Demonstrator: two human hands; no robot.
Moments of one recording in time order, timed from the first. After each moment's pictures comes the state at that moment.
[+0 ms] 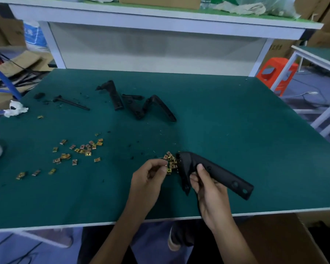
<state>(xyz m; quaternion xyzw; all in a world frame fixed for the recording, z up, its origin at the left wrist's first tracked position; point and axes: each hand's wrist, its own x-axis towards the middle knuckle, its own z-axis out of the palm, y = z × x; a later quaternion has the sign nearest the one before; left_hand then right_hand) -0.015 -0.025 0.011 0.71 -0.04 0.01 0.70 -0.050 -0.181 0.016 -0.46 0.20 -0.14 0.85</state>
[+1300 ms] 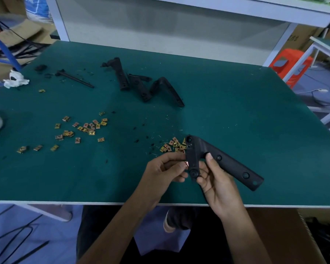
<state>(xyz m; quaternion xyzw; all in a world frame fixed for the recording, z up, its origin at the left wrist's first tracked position) -0.027 -0.034 0.010 0.54 -0.05 -0.18 0.82 -0.055 -0.195 0.022 -0.48 0.17 -0.01 0.86</state>
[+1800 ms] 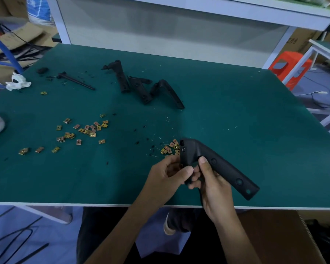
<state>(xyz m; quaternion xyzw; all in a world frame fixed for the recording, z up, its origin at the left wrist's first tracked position) -0.033 -0.040 0.009 0.63 -0.08 -0.15 0.76 -0.061 -0.180 0.014 -0.58 0.13 -0.11 0.79</state>
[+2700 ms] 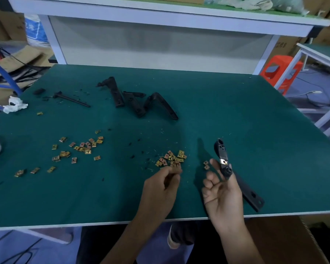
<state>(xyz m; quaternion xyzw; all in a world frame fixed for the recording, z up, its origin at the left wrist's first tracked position) -0.033 -0.046 0.015 0.80 -0.08 -0.02 0.59 -0.058 -0.206 0.024 -0.37 0.19 -0.10 0.91</state>
